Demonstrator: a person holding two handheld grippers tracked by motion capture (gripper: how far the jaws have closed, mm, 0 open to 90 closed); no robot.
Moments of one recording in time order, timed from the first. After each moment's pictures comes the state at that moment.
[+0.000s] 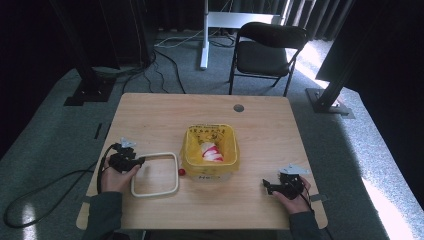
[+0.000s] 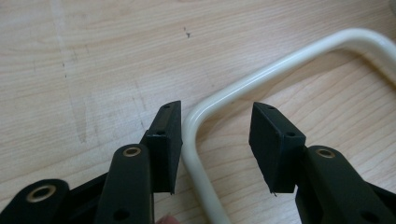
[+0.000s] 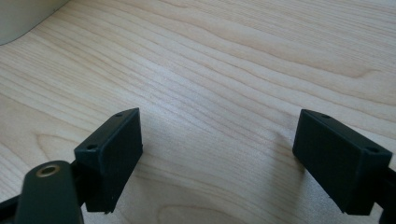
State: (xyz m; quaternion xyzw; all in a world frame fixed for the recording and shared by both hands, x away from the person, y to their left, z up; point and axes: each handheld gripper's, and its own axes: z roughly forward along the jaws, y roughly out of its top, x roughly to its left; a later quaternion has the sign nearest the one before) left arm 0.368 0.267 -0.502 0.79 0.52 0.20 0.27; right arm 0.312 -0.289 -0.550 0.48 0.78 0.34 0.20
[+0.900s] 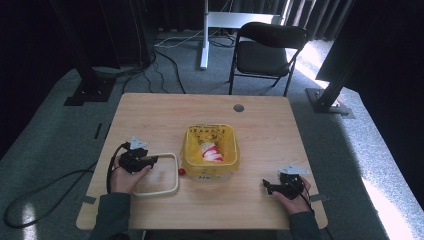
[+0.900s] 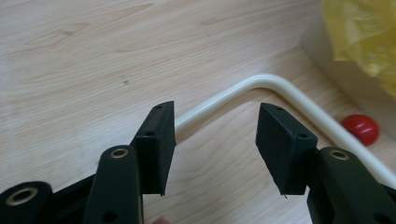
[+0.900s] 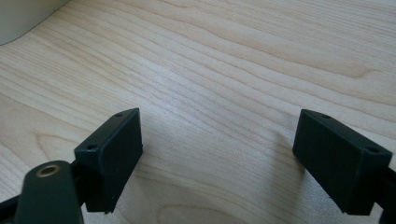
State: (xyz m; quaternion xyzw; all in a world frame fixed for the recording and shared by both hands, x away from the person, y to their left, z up) left arm 0.361 0.233 -0.490 0.80 0.47 0.19 0.33; right arm 0.312 -0.289 -0.550 0.48 0.78 0.34 0.20
